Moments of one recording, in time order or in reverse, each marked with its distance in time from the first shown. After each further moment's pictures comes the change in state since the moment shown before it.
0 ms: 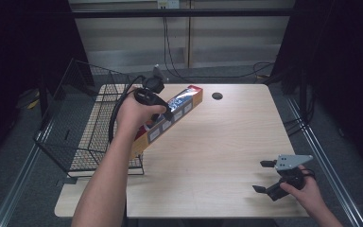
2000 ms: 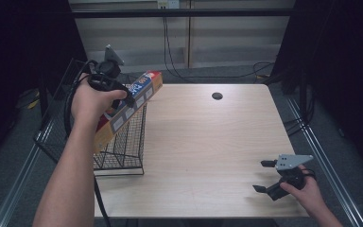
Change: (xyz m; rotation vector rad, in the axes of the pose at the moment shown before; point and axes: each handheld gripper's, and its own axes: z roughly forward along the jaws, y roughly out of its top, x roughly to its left) left arm 0.056 -0.028 -0.086 -0.038 0.140 -0.193; right arm 0.000 -0.001 -0.001 0.003 -0.013 0.005
